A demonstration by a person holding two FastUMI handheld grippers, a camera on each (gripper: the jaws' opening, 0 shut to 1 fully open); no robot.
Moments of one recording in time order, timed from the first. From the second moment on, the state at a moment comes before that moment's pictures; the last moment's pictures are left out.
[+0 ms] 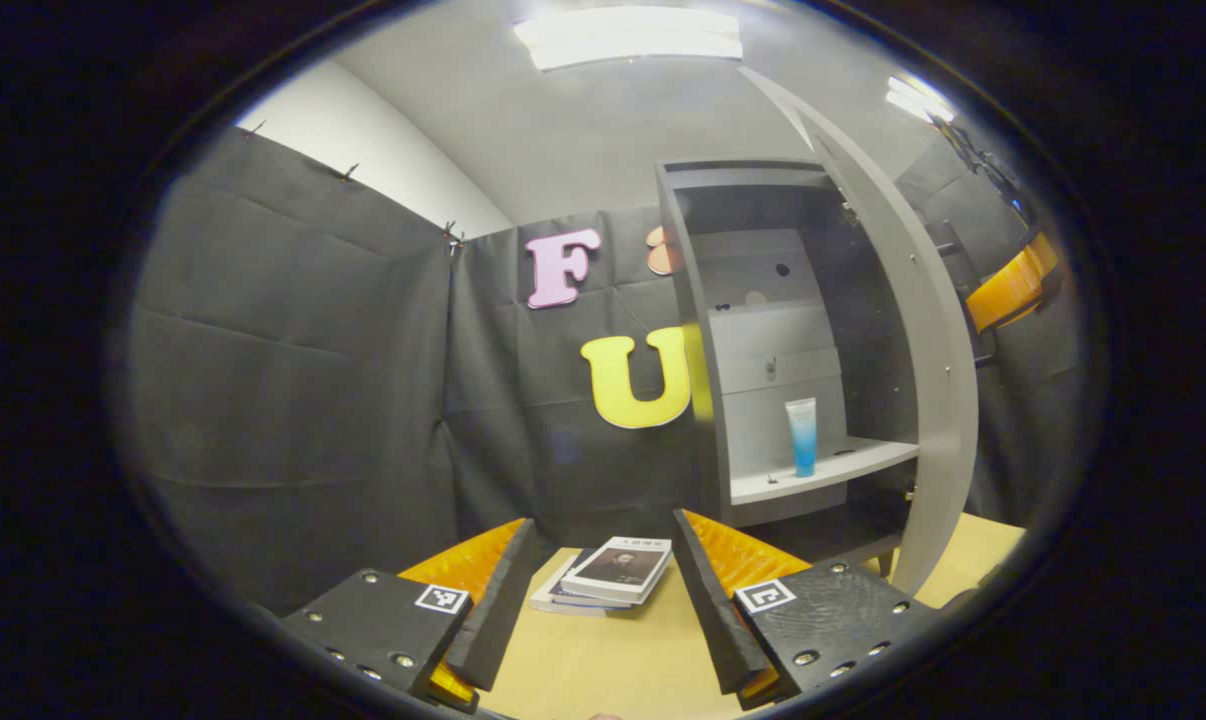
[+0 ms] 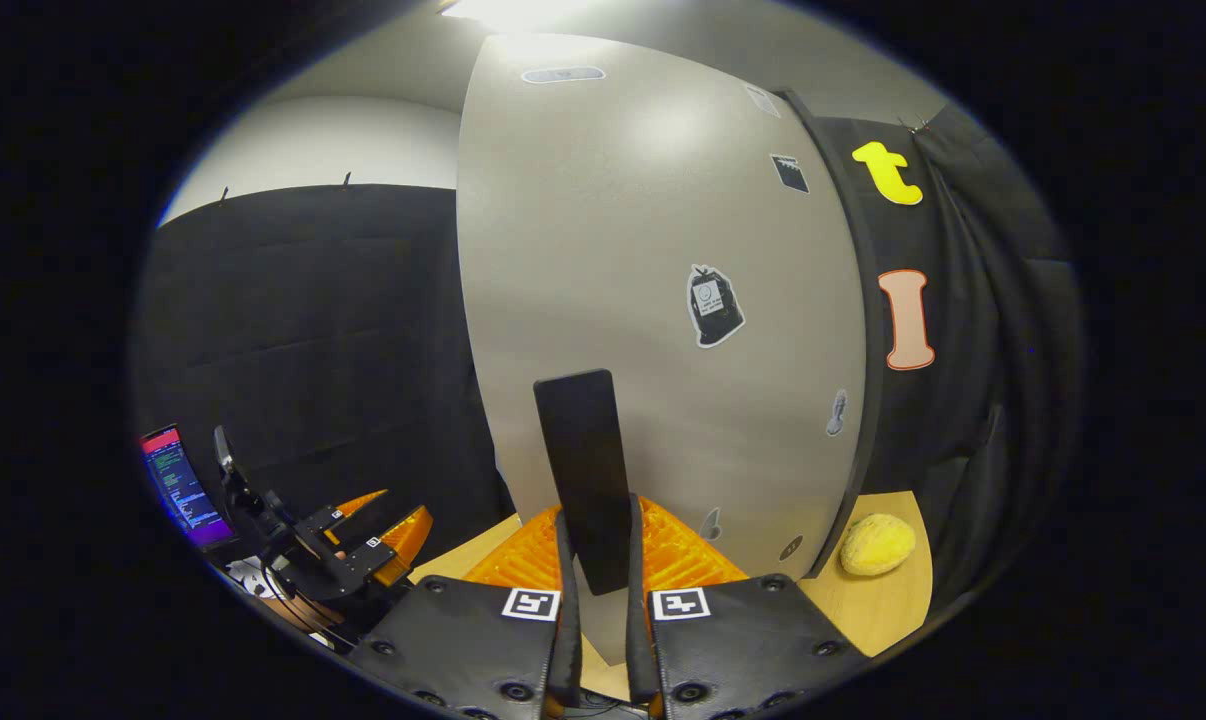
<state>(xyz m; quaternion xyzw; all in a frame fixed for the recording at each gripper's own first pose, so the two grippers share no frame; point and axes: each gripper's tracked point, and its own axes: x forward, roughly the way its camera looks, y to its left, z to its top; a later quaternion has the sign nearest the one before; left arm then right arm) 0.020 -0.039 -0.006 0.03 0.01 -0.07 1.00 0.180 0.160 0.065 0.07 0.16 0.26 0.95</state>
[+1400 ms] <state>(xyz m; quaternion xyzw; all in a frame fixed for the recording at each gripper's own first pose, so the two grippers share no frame) -0.026 -0.167 -0.003 0.01 0.00 -0.14 0.99 0.144 -0.017 0.061 0.03 0.11 0.11 0.99</state>
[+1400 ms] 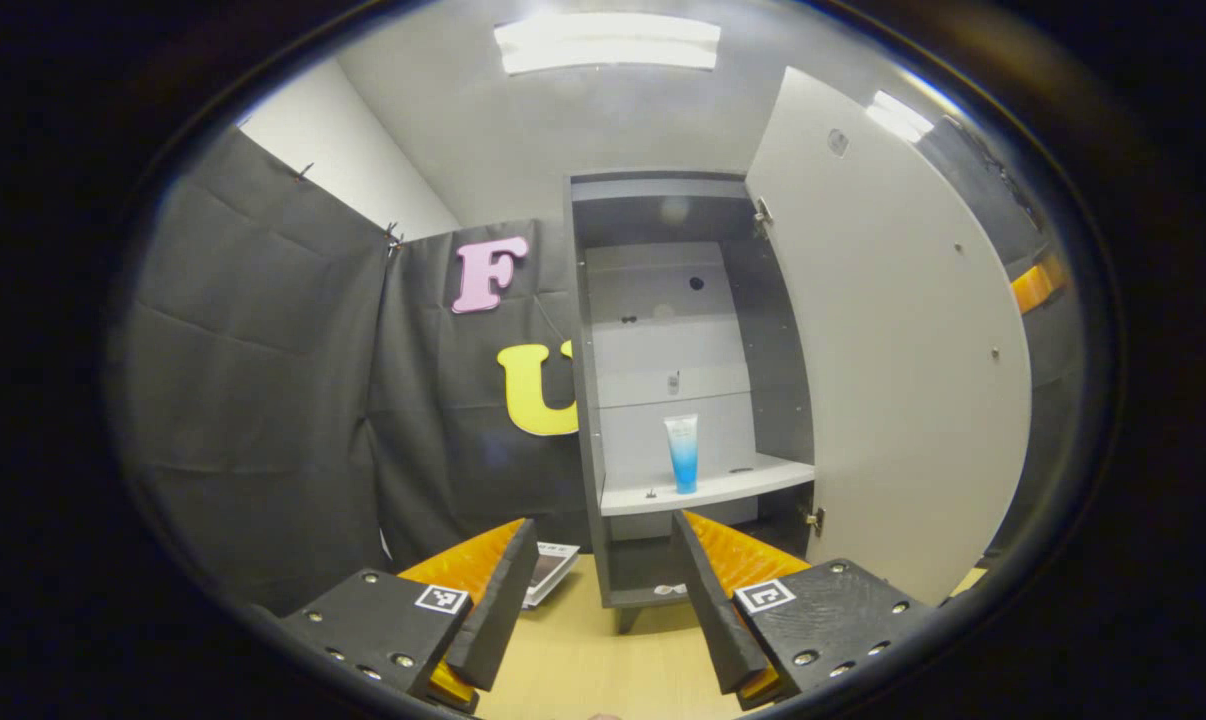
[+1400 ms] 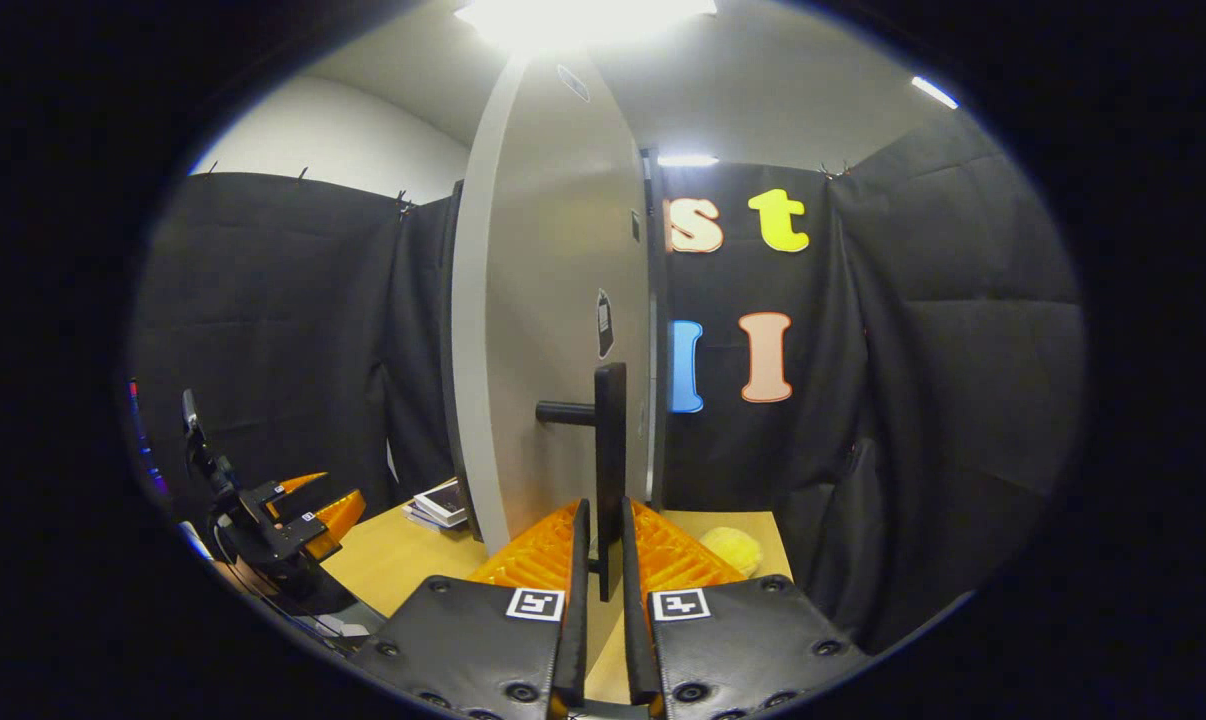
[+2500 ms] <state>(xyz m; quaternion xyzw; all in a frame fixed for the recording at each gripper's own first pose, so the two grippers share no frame) 0.033 -0.303 0.018 0.01 0.02 -0.16 0.99 0.118 -0.148 -0.014 0.02 0.12 -0.02 0.99</state>
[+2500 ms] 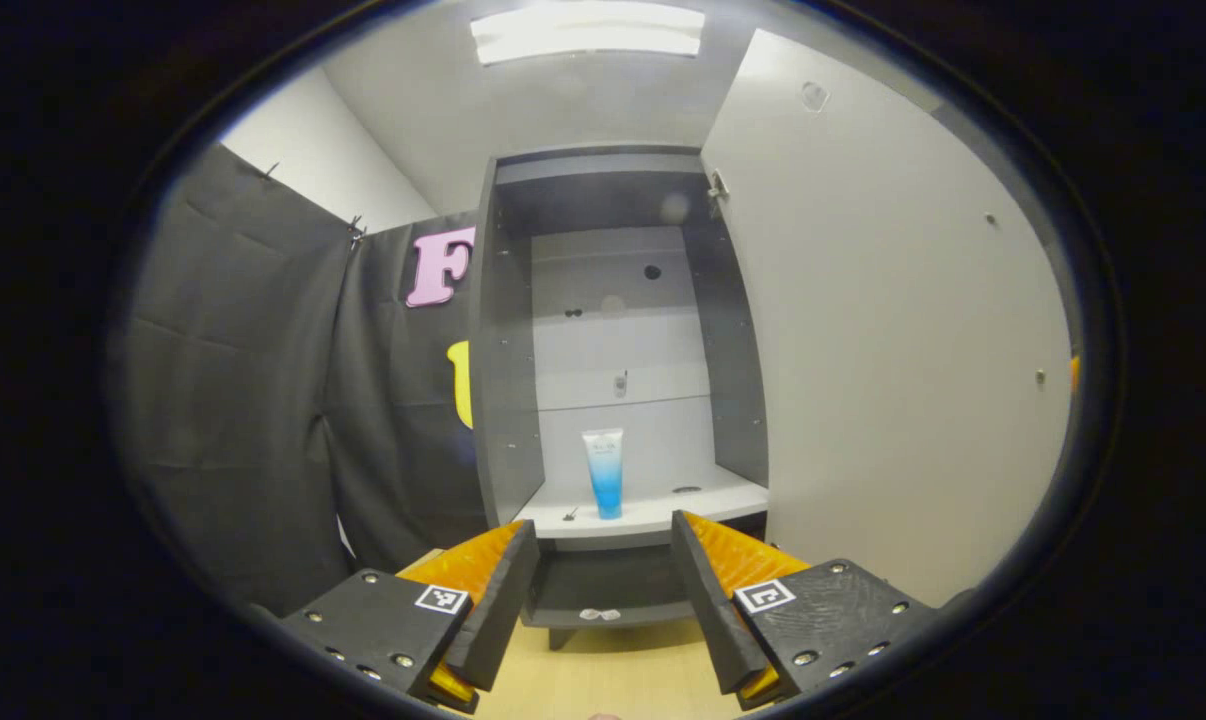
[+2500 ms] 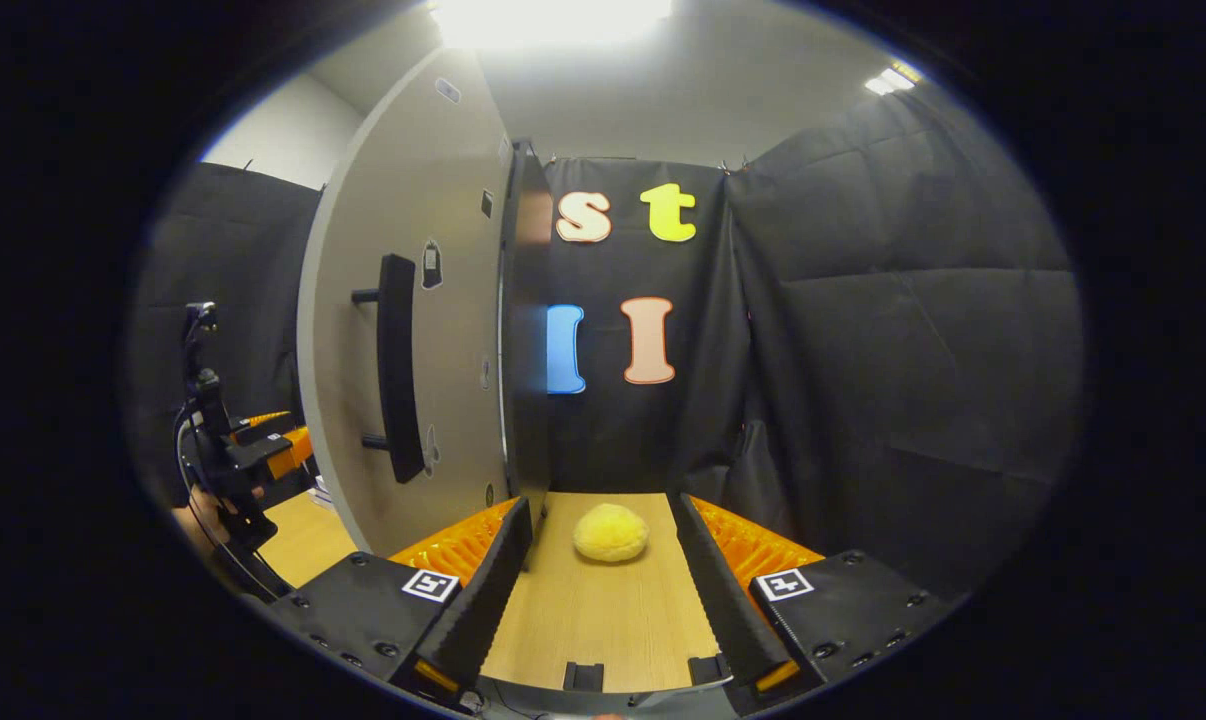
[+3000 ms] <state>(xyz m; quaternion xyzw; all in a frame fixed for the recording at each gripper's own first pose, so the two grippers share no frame) 0.160 -0.333 0.010 -0.03 0.02 -0.18 0.98 0.156 -0.163 -0.012 0.04 0.12 -0.09 0.99</state>
